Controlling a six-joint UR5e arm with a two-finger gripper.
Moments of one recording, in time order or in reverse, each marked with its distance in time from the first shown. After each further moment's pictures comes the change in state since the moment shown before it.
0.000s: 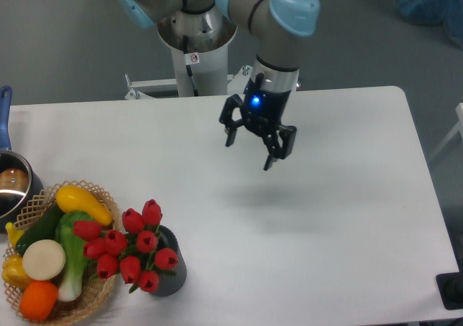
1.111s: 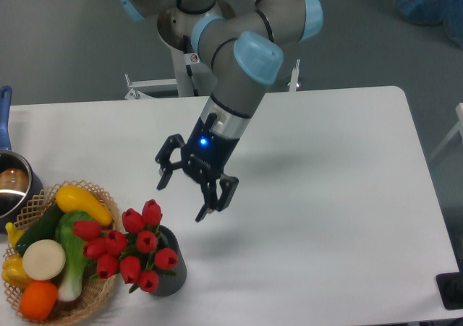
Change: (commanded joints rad) arm -0.147 -0.273 0.230 0.157 -0.183 -0.327
